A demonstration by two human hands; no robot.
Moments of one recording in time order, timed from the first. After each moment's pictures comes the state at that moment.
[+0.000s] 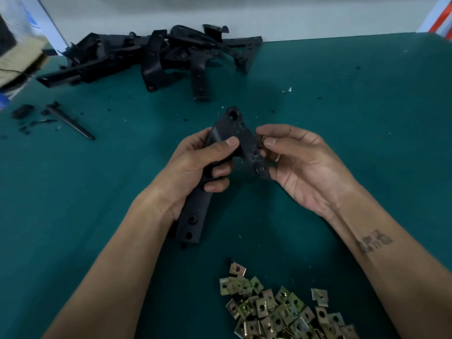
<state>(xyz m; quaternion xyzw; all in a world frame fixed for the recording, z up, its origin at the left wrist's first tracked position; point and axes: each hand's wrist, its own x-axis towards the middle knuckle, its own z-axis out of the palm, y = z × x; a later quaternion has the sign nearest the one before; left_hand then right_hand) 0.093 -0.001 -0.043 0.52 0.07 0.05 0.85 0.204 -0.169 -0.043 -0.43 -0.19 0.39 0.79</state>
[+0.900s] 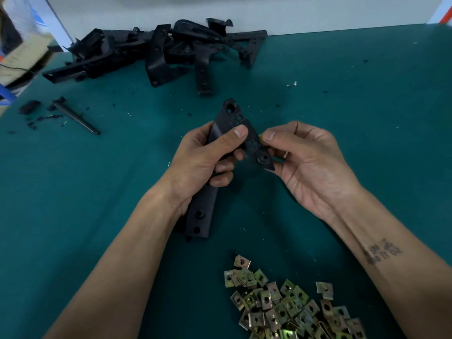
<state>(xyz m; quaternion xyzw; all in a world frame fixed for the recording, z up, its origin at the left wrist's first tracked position) 0.094 -0.006 -0.042 0.59 0.11 0.09 0.80 0.184 -0.164 -0.038 -0.49 -0.14 0.31 0.80</state>
